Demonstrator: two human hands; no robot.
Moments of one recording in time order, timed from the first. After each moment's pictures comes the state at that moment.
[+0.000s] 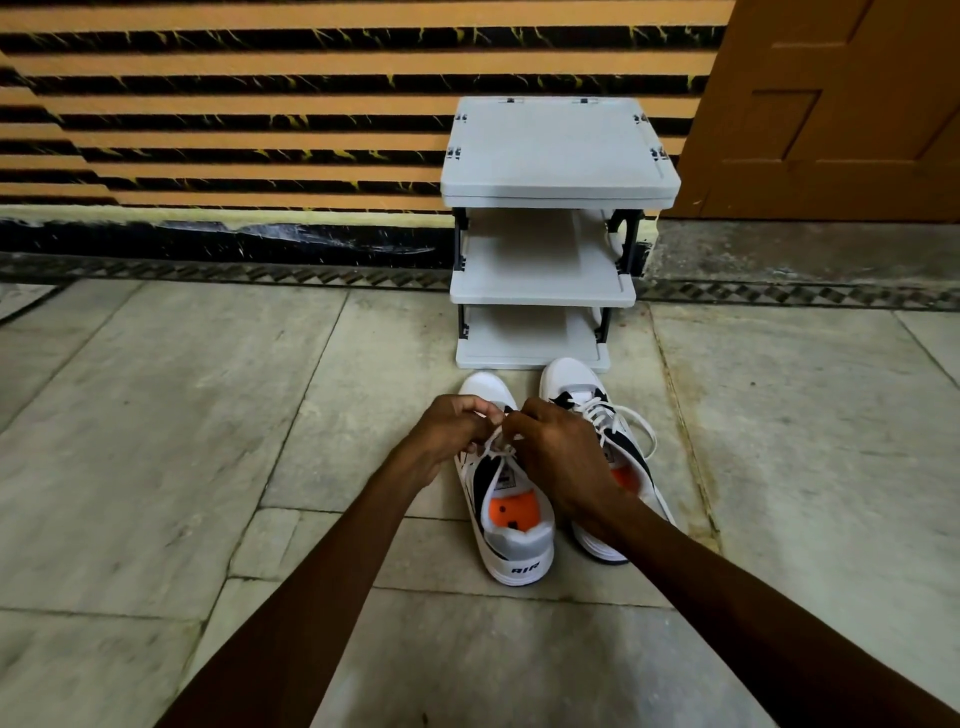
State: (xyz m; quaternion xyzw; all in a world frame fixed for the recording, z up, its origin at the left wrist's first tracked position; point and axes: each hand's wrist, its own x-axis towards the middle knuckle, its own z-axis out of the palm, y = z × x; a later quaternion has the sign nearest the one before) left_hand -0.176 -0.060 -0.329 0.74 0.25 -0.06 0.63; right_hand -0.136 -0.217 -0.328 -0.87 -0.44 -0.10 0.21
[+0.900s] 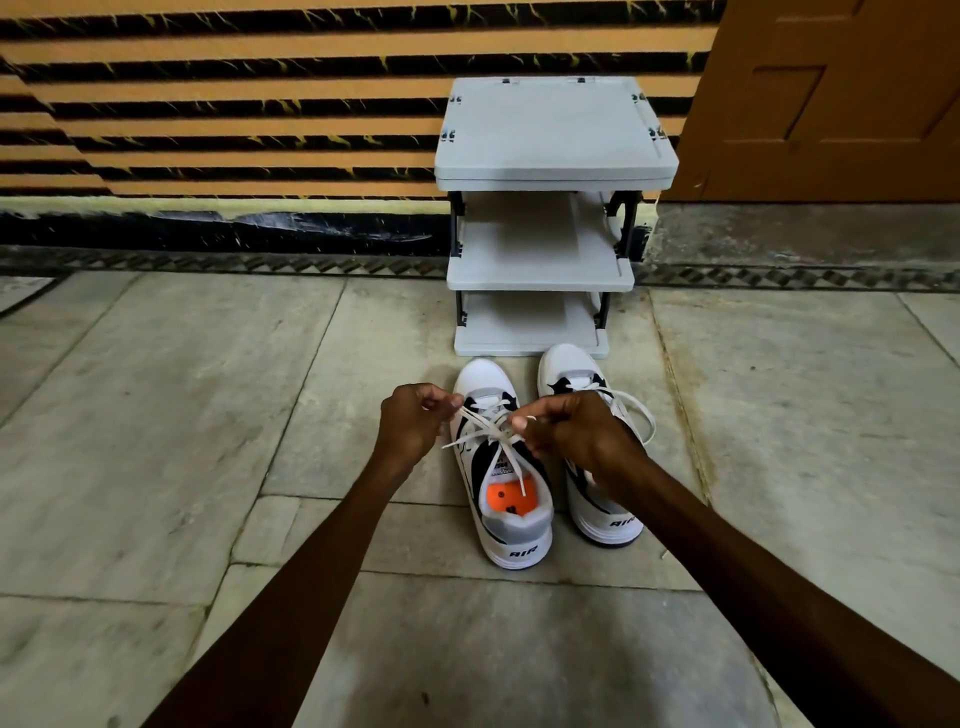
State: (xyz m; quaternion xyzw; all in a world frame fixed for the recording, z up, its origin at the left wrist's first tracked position) left_hand -0.195 -0.037 -0.355 0.80 0.28 0.12 0.51; right_hand -0.128 -0.236 -0.313 -0.74 -0.14 0.31 0.58
